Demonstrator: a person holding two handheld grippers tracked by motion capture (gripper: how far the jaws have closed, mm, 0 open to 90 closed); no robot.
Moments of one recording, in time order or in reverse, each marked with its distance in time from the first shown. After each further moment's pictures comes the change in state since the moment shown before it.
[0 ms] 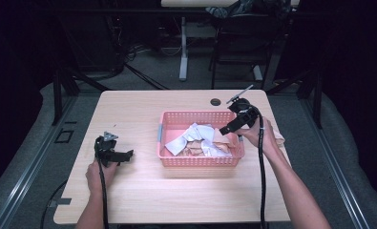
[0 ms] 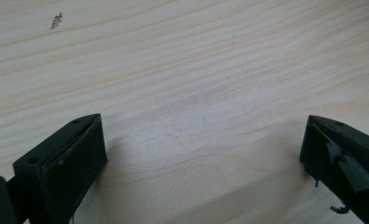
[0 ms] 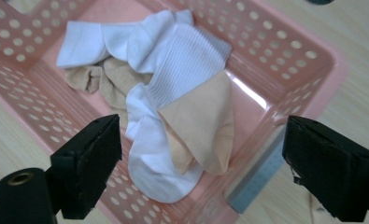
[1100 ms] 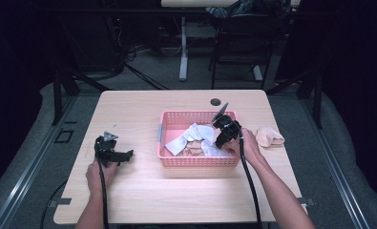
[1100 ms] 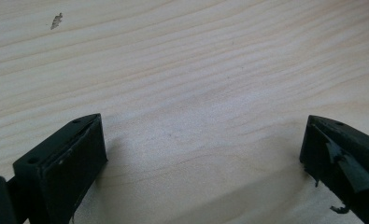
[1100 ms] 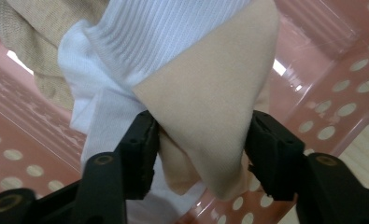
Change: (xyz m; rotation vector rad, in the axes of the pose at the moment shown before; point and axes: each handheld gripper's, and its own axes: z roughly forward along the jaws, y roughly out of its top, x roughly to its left) left arm 0.000 0.000 0.000 0.001 0.000 0.001; right arm 0.009 -0.005 0.089 0.275 -0.101 -0.012
